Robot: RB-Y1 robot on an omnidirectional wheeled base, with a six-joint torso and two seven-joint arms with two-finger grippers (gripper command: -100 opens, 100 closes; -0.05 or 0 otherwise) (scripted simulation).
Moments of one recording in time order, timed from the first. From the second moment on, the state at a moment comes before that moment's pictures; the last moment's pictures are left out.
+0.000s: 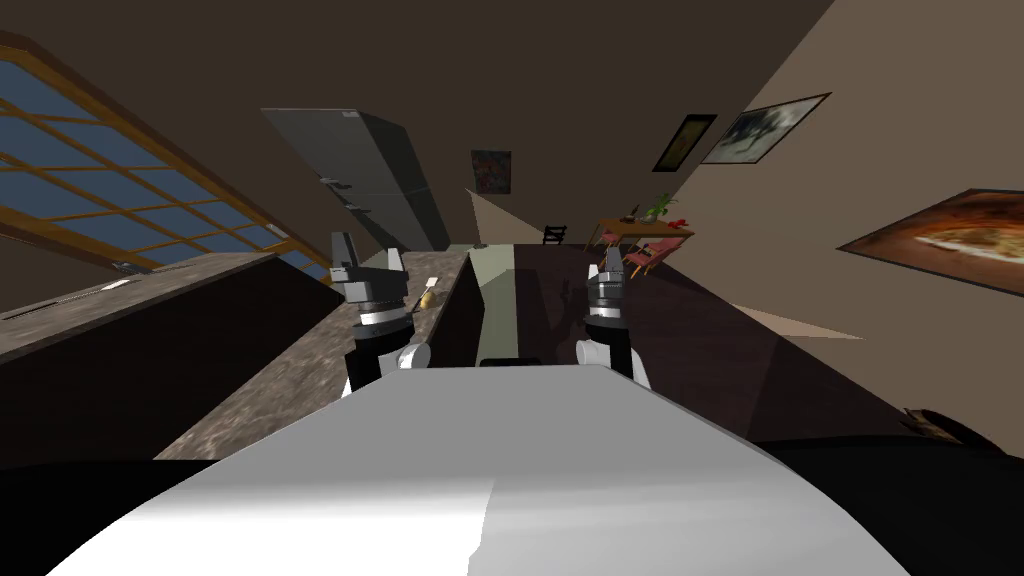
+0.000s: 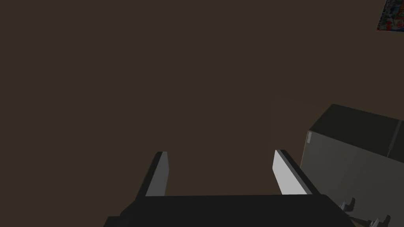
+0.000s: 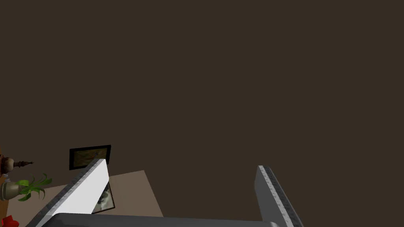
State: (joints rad) left arm 0.50 0.04 0.02 -2.40 0.08 -0.45 0.03; right arm 0.50 0.00 0.00 -2.28 0.10 -0.35 0.07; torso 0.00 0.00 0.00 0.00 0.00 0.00
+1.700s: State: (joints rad) left arm 0.42 0.29 0.05 -2.45 0.28 -0.04 0.13; right arm 0.50 0.00 0.00 -2.28 0.10 -0.35 0.07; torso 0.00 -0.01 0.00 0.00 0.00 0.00
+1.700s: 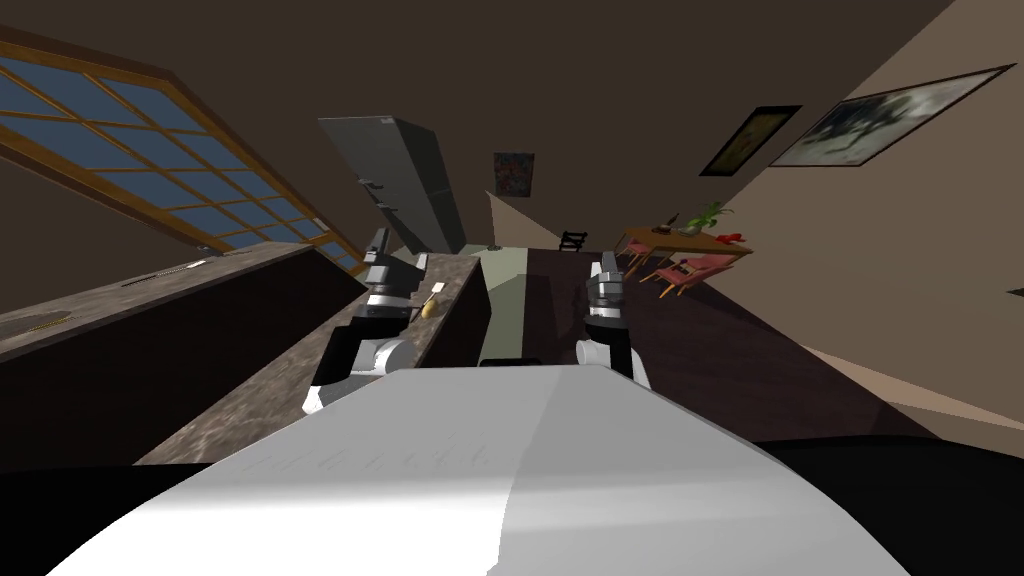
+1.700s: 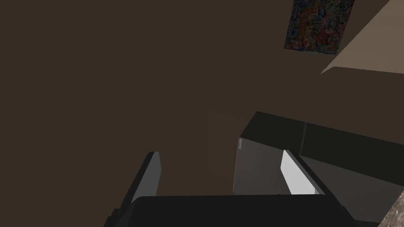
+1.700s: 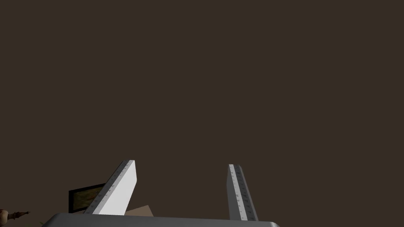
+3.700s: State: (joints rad) left arm 0.40 0.48 0.20 -2.48 0.51 0.49 0.35; right arm 0.50 0.00 0.00 -2.28 0.10 -0.35 0.07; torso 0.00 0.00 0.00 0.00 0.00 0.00
